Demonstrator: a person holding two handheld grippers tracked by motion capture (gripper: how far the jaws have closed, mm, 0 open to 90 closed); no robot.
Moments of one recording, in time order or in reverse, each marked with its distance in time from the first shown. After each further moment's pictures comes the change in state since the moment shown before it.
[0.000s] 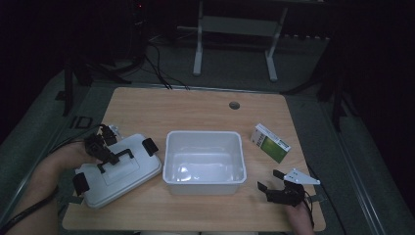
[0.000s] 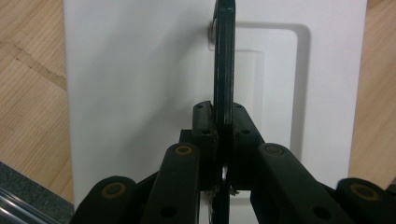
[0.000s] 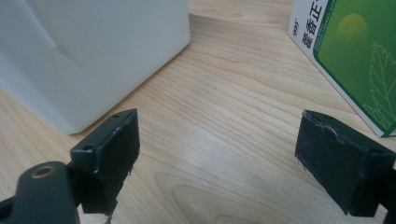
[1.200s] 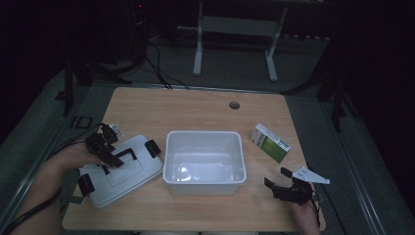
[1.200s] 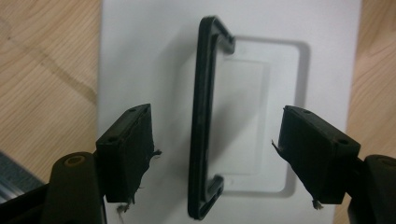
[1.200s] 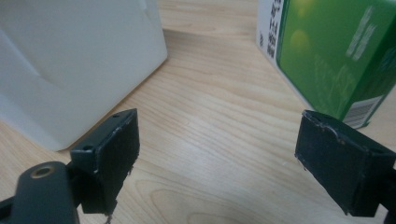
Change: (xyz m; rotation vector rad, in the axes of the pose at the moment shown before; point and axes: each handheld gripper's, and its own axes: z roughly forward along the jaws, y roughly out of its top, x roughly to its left) left arm 0.003 0.001 0.001 -0.035 0.049 -0.044; right arm -0.011 0.007 -0.016 -0.035 -0.046 0.051
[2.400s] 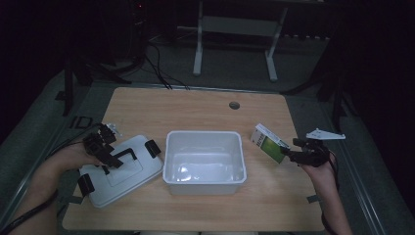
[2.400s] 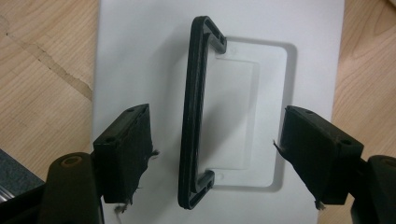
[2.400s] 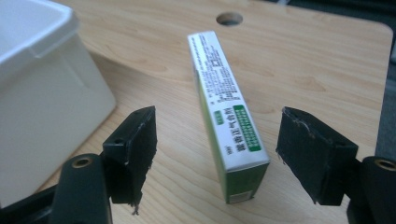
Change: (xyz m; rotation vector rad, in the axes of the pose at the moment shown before) left arm -0.003 -0.004 -0.006 -0.025 -0.021 -0.017; right arm -0.063 0.104 0.000 0.140 -0.034 -0.026
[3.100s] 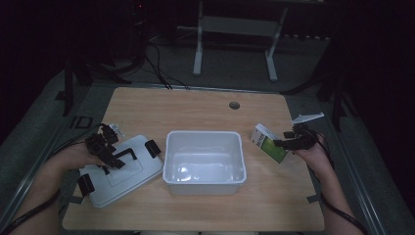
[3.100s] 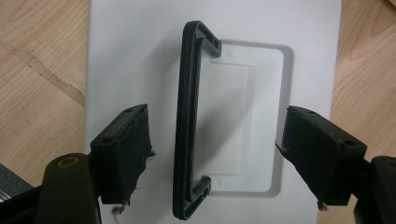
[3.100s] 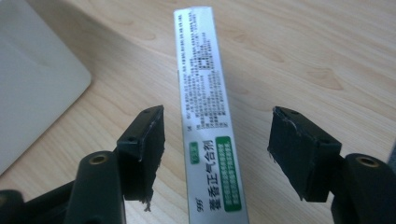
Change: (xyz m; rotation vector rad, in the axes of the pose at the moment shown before) left arm -0.002 0.004 0.004 0.006 -0.005 0.011; right arm -0.016 0.040 0.046 0.253 0.046 -0.102
